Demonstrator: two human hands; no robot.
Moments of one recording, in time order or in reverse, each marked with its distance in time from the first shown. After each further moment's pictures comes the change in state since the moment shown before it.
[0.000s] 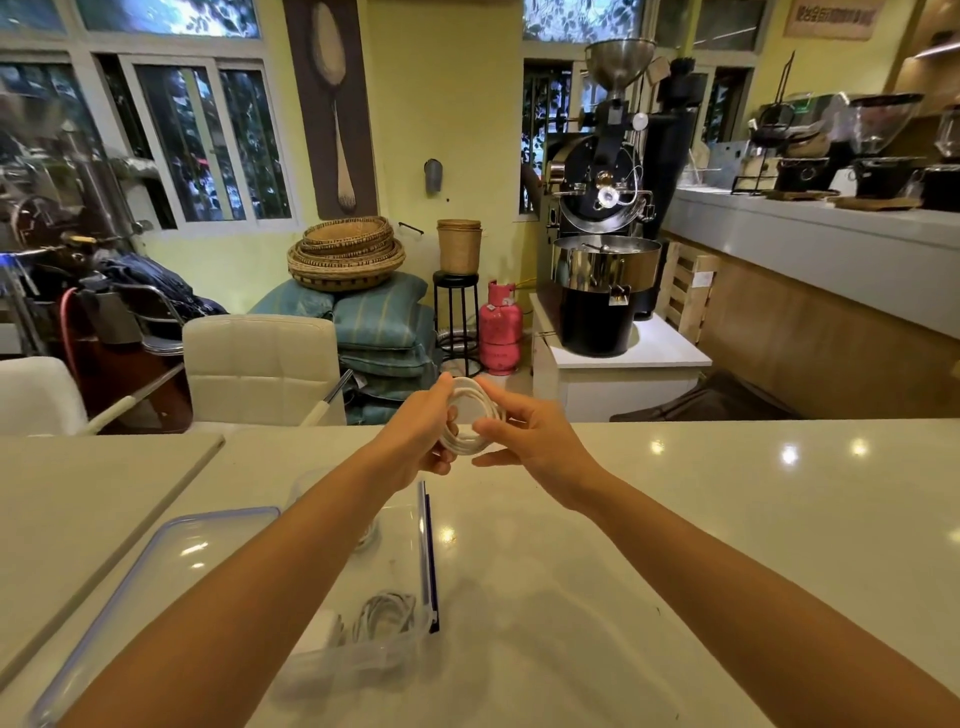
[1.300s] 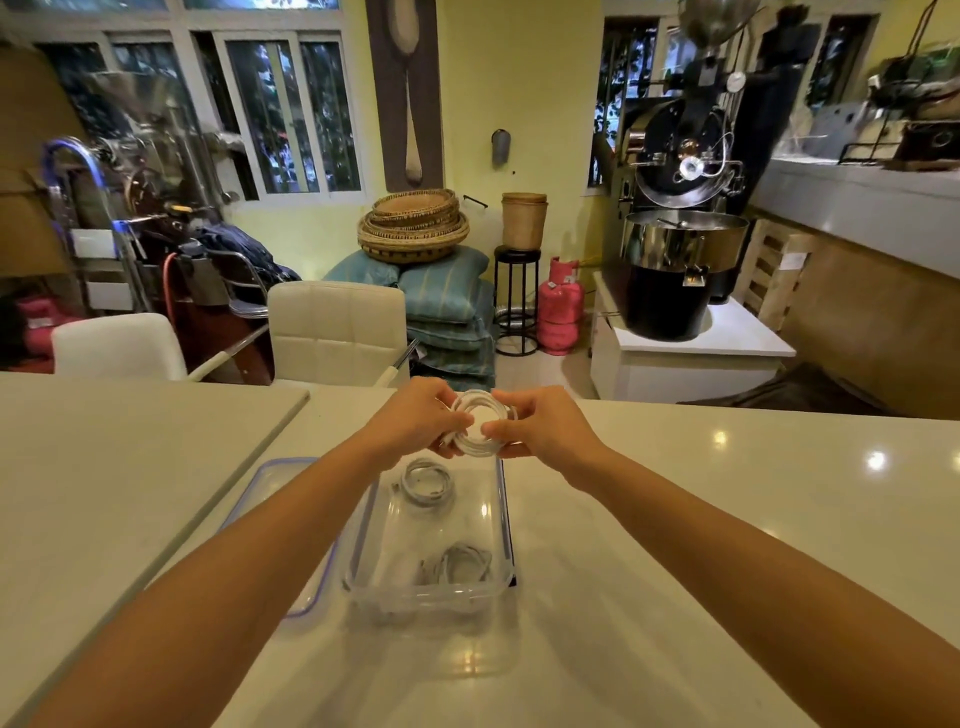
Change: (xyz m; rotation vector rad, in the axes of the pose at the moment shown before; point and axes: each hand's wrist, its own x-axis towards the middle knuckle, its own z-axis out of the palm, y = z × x) left_hand -0.008 -0.045 -0.076 0.382 0.035 0.133; right_hand 0.024 0.015 0.060 -0.114 -0.024 0.148
